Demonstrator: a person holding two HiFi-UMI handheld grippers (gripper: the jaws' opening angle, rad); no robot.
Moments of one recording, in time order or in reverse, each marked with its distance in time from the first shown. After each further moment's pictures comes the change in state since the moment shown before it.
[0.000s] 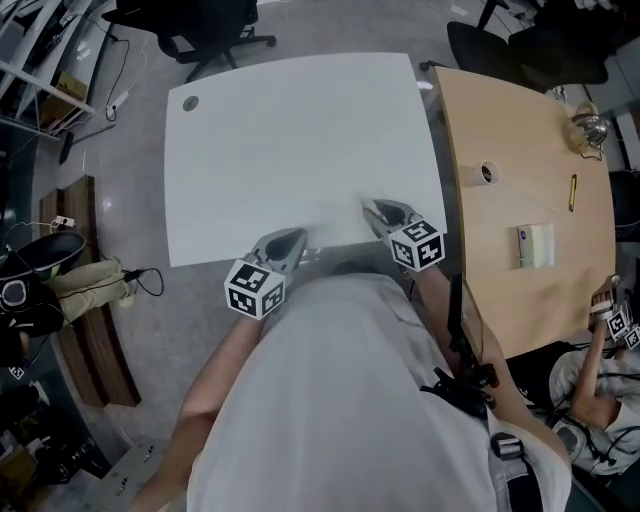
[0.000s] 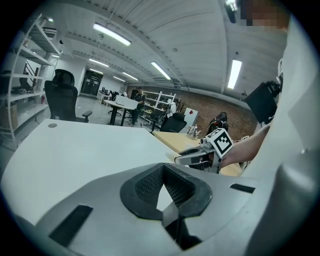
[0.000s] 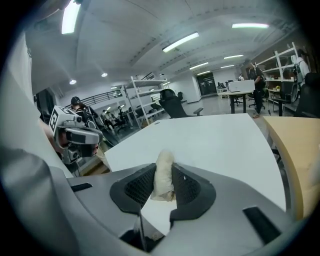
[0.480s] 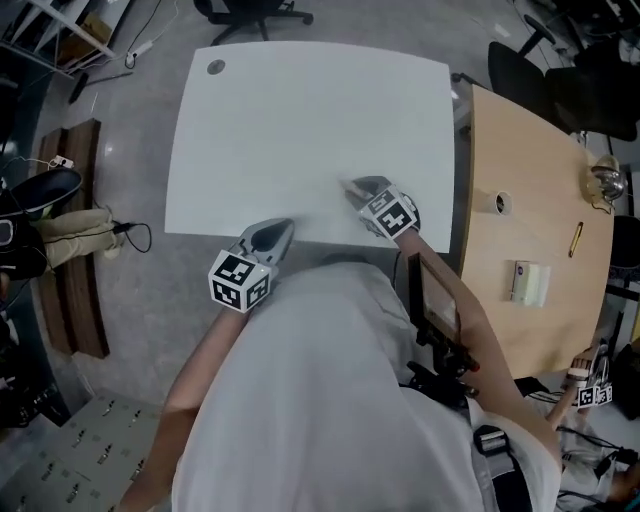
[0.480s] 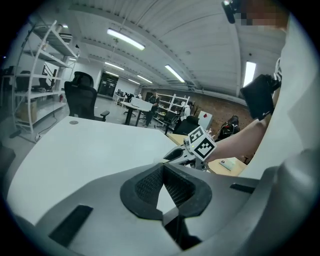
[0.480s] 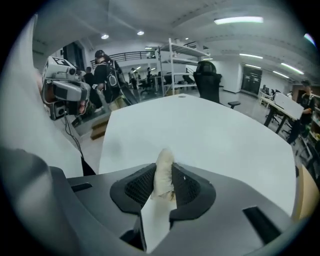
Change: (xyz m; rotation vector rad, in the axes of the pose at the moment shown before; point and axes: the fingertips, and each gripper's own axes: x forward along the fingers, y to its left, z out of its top) left arm -0.022 0.028 -0.002 -0.074 -0.028 0.144; right arm 0.100 0.000 -0.007 -0.431 0.337 0.142
